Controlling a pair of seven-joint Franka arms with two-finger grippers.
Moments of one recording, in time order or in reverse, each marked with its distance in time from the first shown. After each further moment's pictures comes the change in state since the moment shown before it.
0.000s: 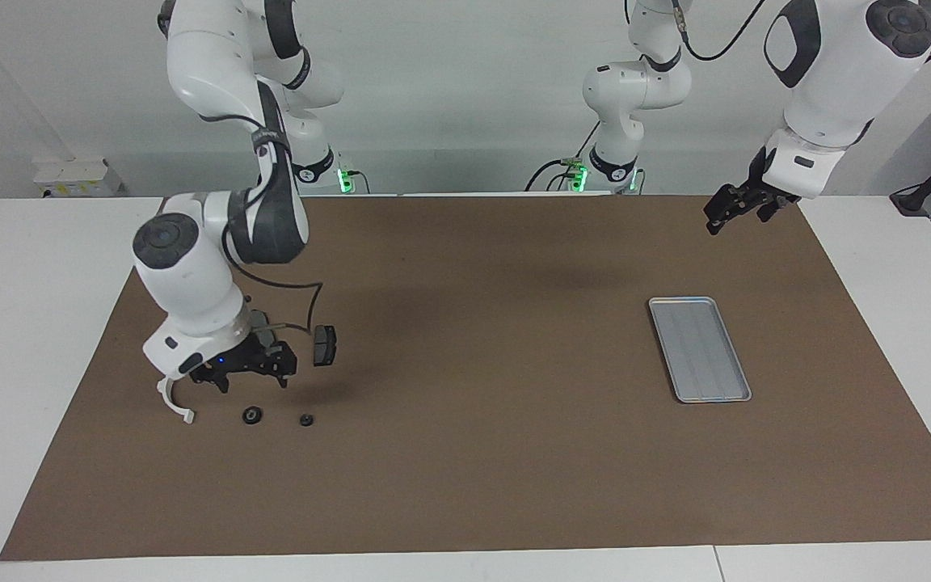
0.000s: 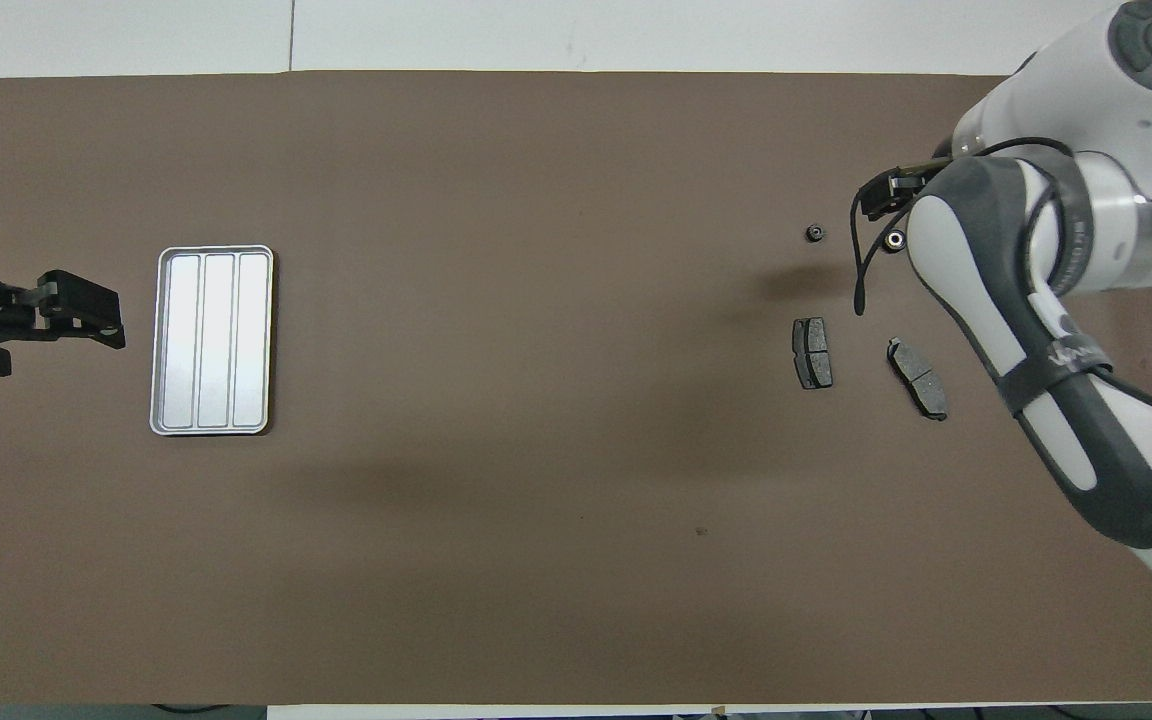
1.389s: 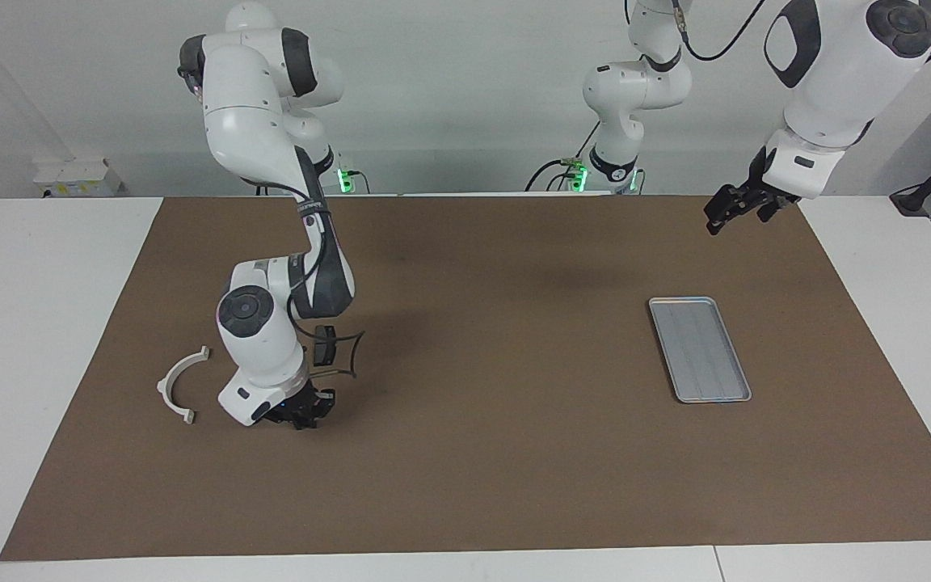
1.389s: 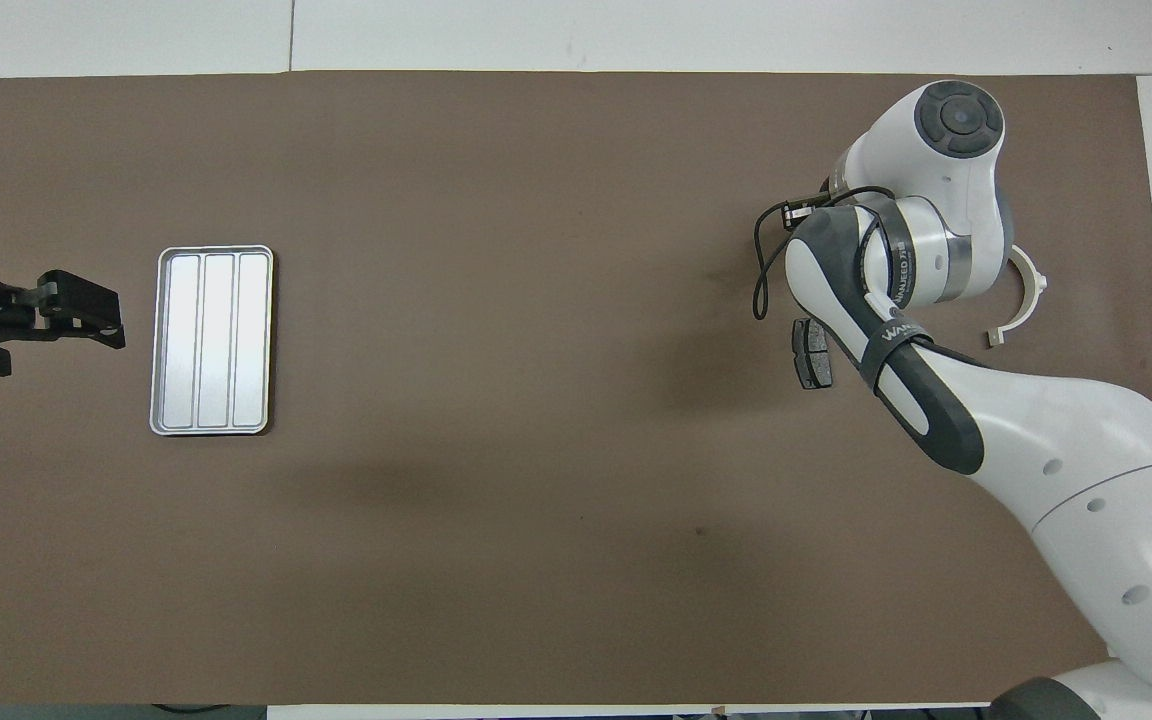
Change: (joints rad) left arm 0.000 0.000 0.000 0.000 0.000 0.000 0.000; right arm 0.084 0.267 0.002 0.000 -0.001 0.293 0.063
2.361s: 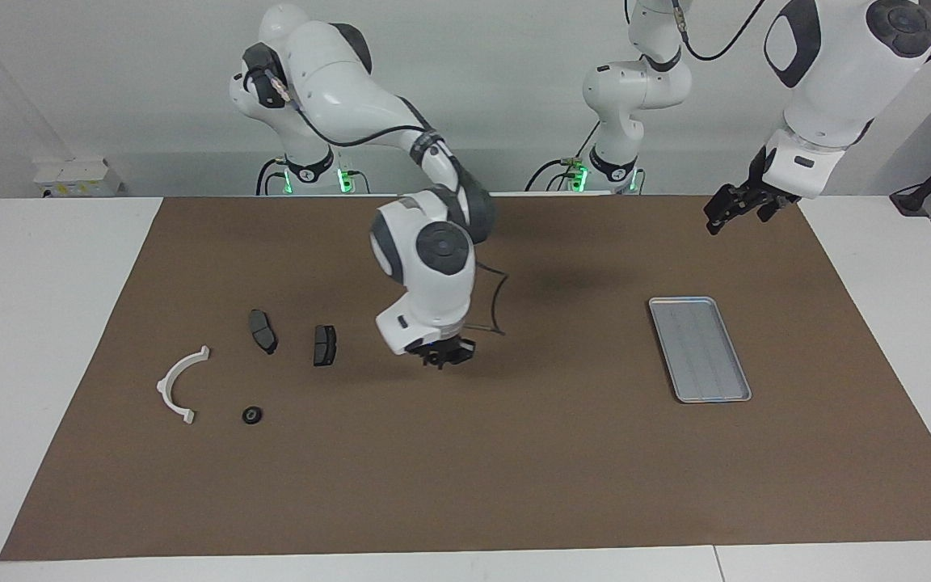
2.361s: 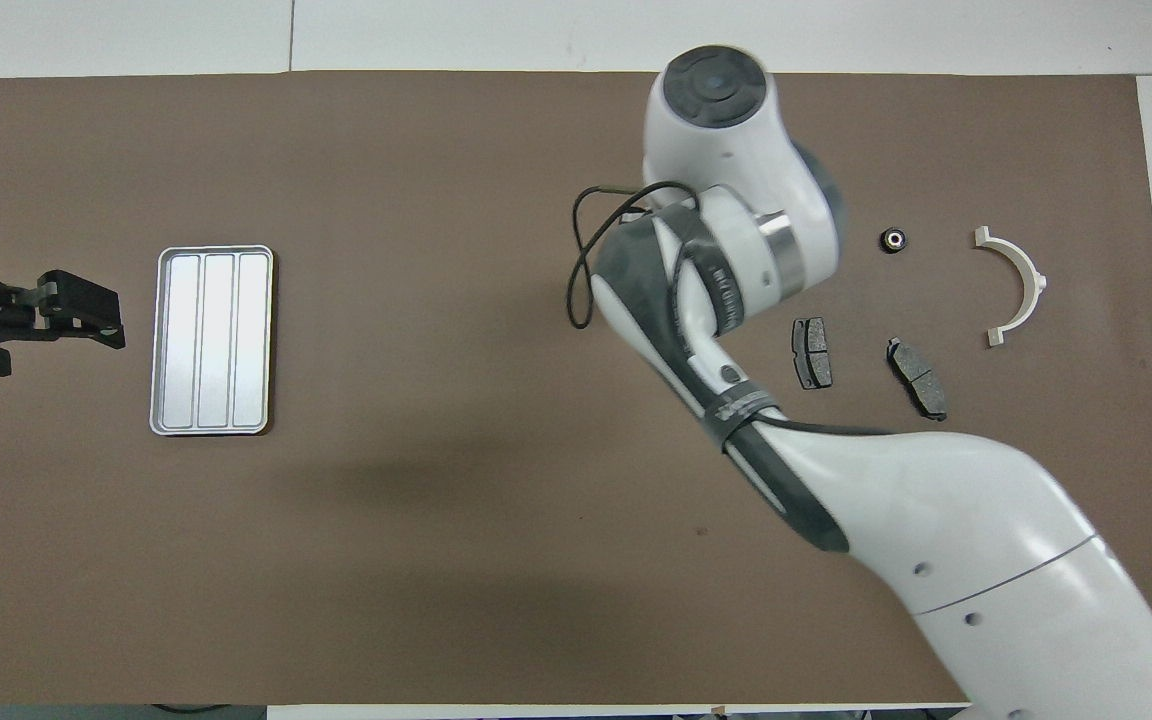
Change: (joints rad) left arm 0.000 0.000 0.000 0.000 0.000 0.000 0.000; right arm 0.232 0.011 -0.004 0.323 0.001 -0.436 0.481
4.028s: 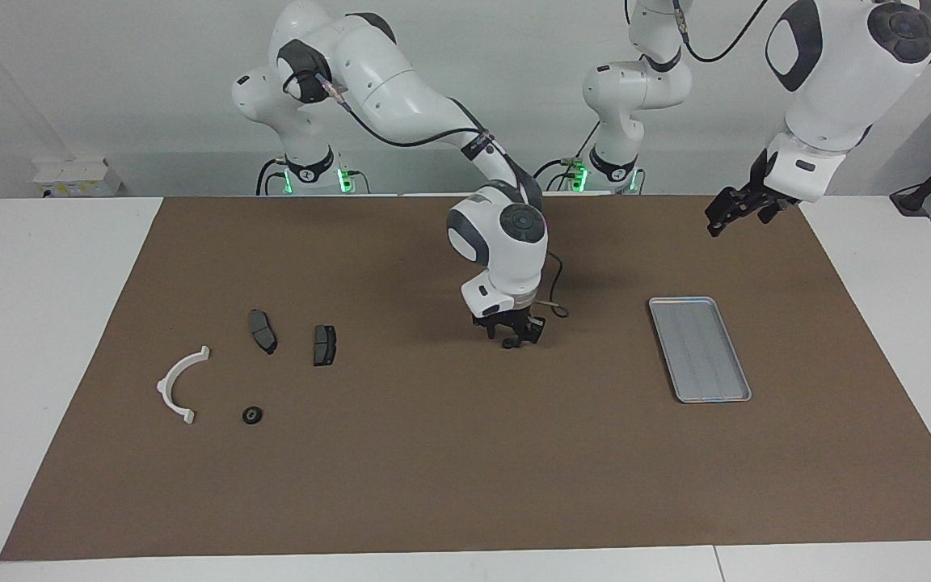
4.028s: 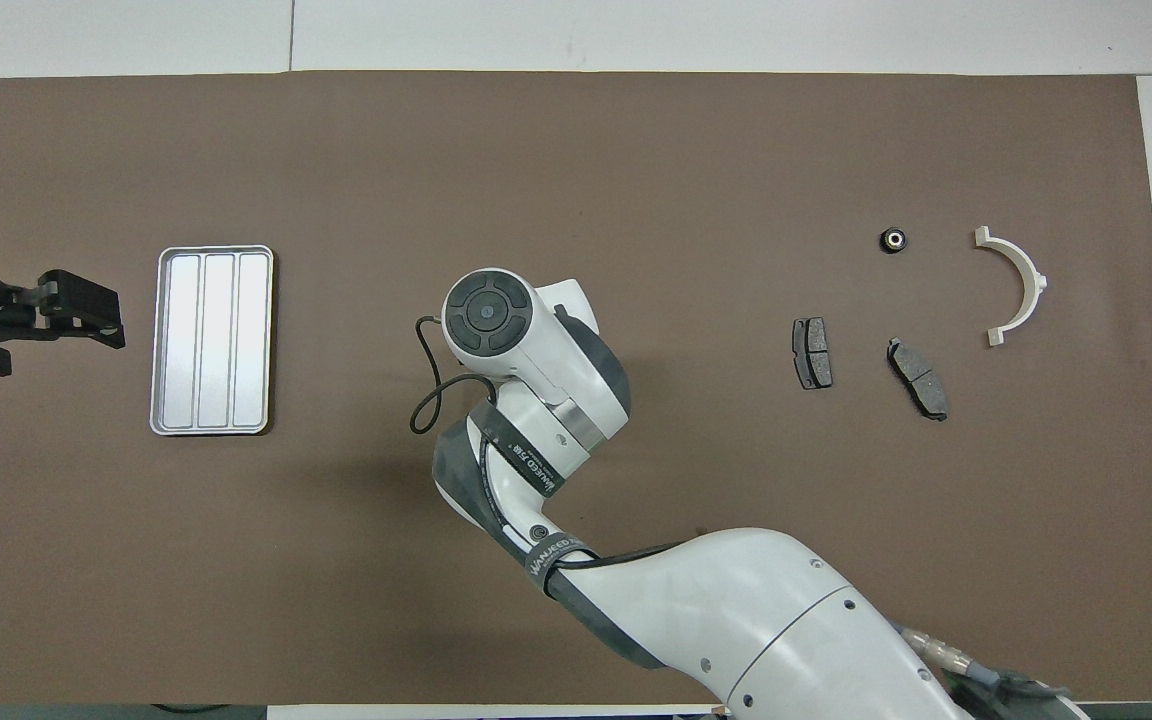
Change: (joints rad) left arm 0.000 0.004 0.002 0.000 0.001 0.000 0.000; right arm 0.317 0.045 0.022 -0.230 0.005 0.353 0.575
